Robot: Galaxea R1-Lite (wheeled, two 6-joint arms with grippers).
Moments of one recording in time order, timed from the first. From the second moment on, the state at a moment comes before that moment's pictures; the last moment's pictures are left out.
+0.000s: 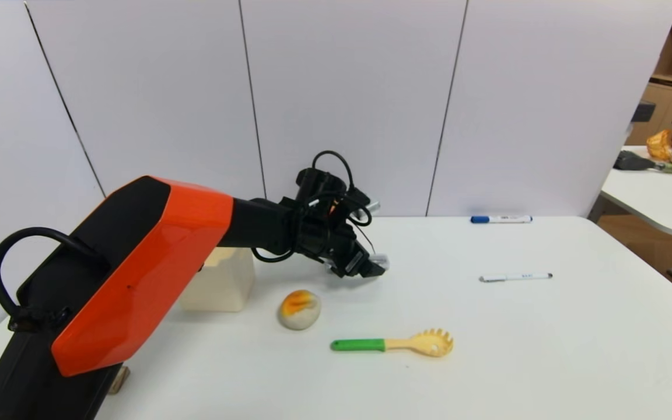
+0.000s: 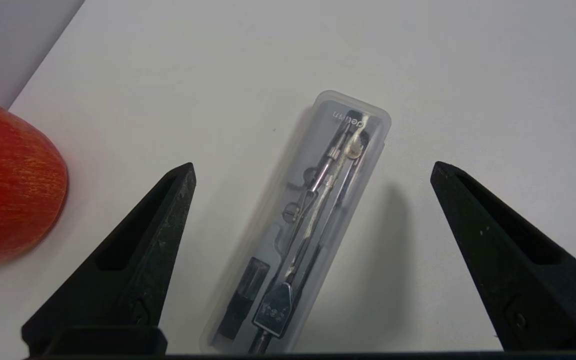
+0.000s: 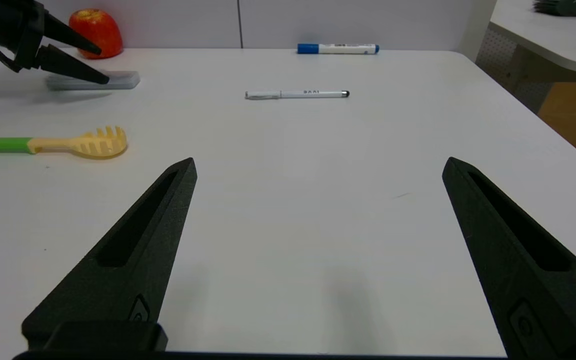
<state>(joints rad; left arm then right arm) -0.58 2.39 -1.80 0.03 -0.34 0.37 0.00 0.00 0.00 -0.01 0.01 -0.01</state>
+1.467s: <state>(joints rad) -0.58 2.41 -1.77 0.03 -0.38 0.31 0.00 0.00 0.00 -0.01 0.01 -0.01</state>
